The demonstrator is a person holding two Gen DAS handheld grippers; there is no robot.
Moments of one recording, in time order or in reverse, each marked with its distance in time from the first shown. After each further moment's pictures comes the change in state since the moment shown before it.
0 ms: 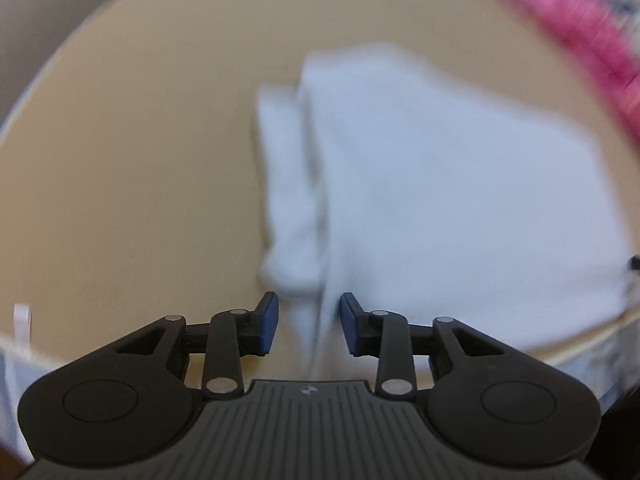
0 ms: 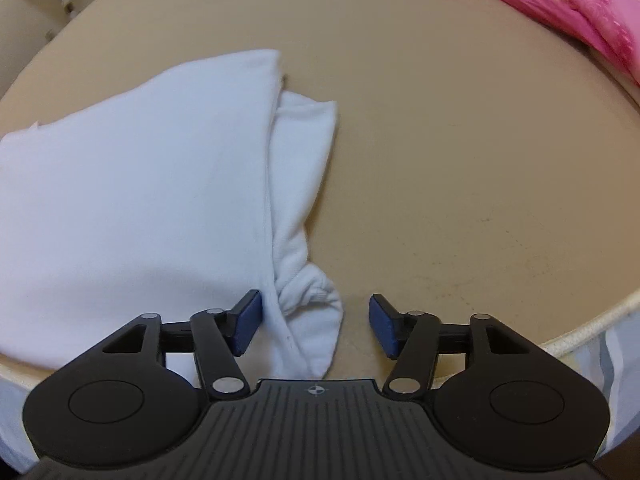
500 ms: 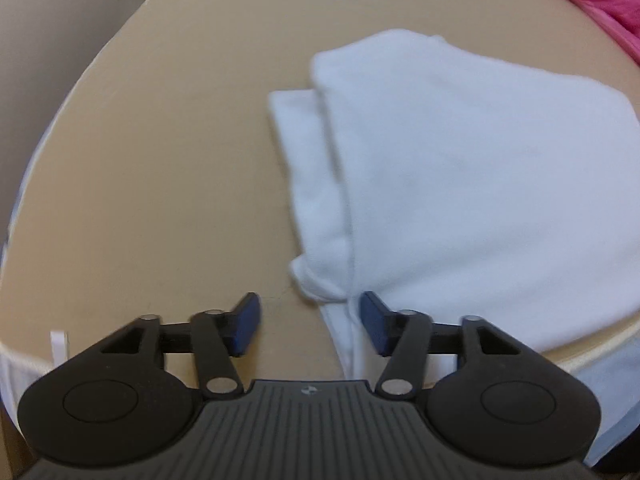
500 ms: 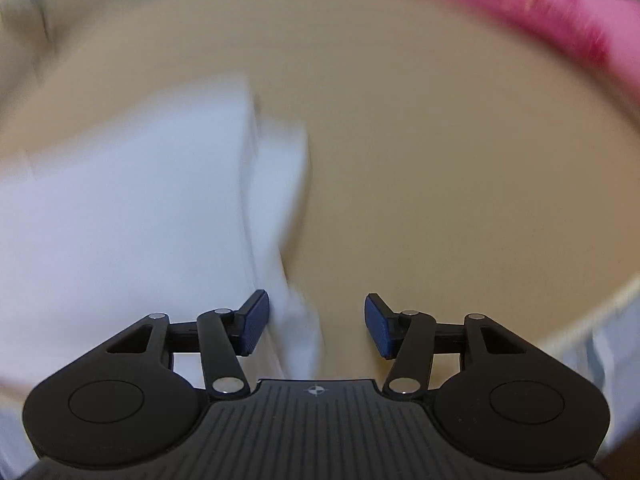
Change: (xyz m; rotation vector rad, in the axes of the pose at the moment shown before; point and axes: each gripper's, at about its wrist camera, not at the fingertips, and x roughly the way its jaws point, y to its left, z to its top) left arm 0.029 -0.001 0.010 0.076 0.066 0.191; right arm 0.019 -0.012 0.002 0.036 0.062 -0.096
